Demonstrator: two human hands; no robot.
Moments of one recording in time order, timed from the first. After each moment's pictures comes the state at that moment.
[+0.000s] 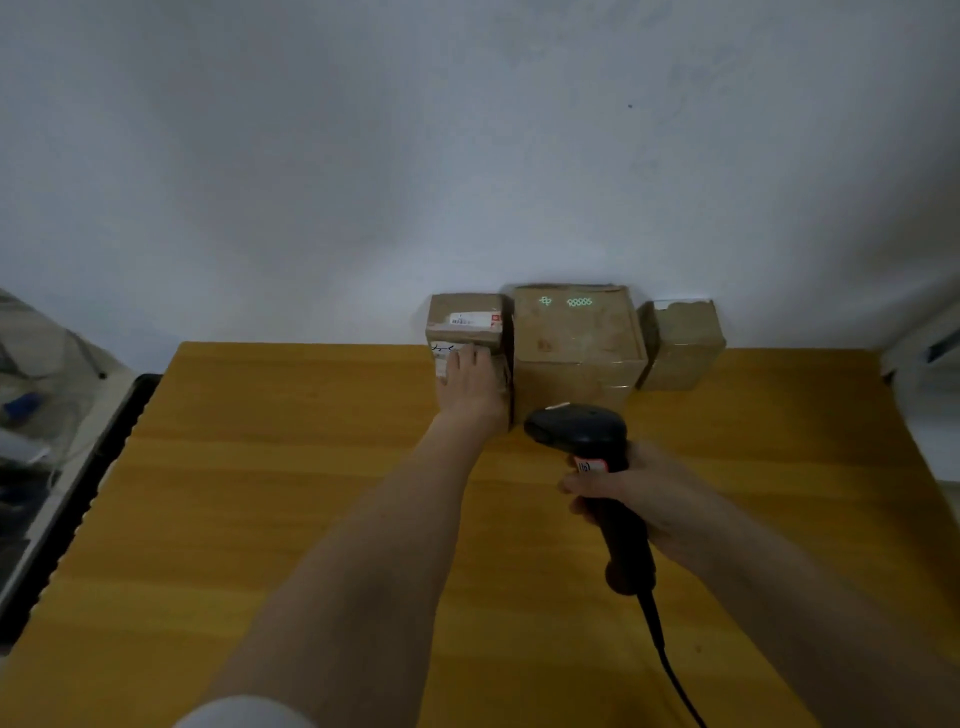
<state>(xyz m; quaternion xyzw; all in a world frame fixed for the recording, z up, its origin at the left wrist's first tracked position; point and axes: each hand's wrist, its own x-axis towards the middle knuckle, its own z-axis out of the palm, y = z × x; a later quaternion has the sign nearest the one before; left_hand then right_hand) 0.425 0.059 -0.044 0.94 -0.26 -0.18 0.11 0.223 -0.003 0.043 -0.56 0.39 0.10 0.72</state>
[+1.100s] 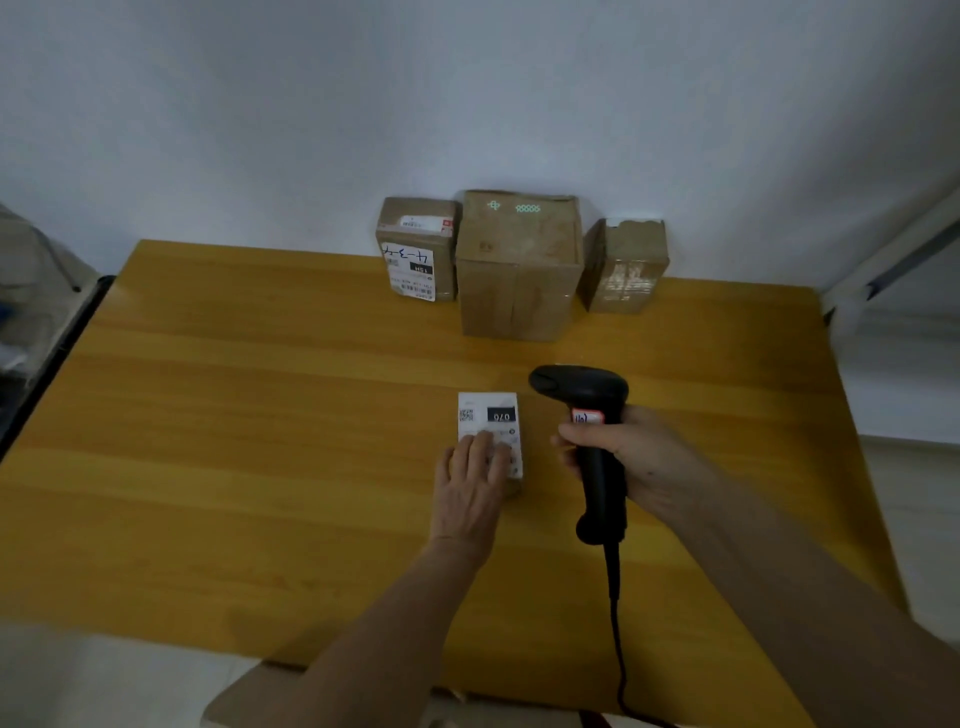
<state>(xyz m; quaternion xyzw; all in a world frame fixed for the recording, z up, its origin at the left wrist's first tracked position) 0.193 0.141 -0.129 0.92 -0.40 -0.02 0.05 0.130 -0.022 0.019 -0.53 0.43 0.06 0.73</state>
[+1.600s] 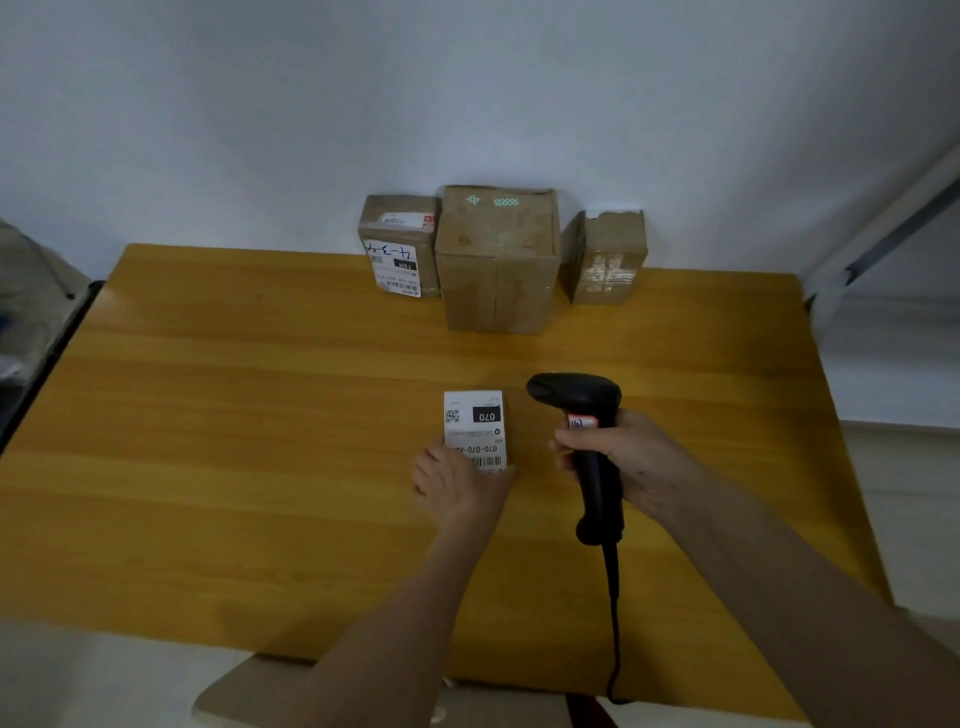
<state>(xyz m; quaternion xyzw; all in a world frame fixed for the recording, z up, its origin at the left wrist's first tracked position) 0.185 0.105 -0.105 0.96 0.03 -0.23 0.17 0.108 -0.030 0.008 -0.52 0.44 0.08 0.73</state>
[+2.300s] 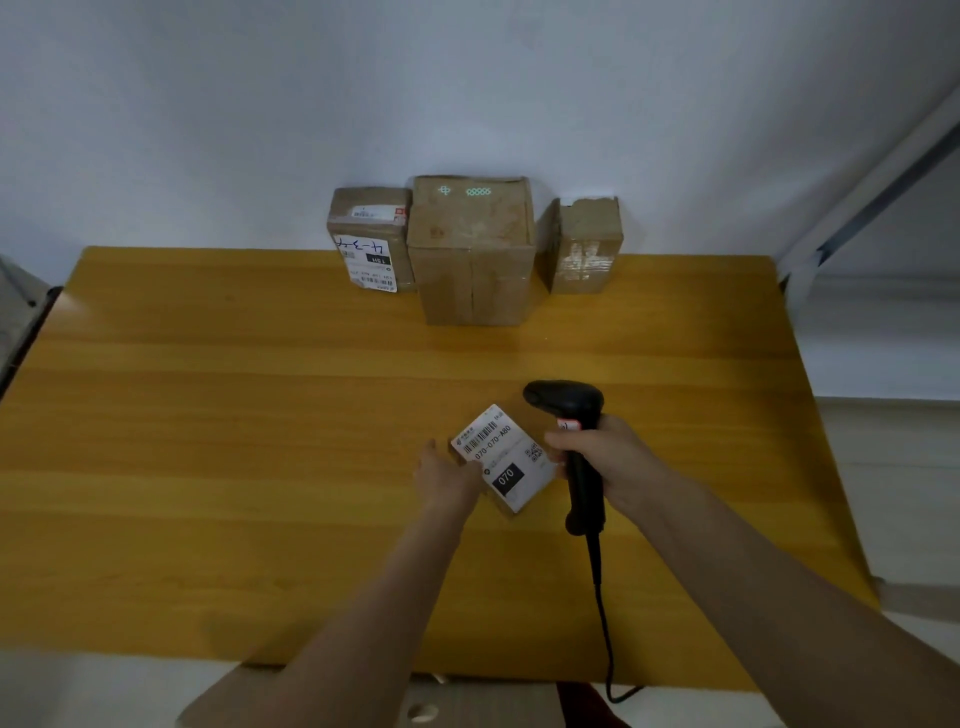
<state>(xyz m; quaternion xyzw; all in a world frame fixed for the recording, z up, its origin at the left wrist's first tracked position) 0.191 0.107 -0.092 0.83 0.13 -0.36 0.41 0.105 -0.033 -0.032 -0.51 0.49 0.06 0.70</state>
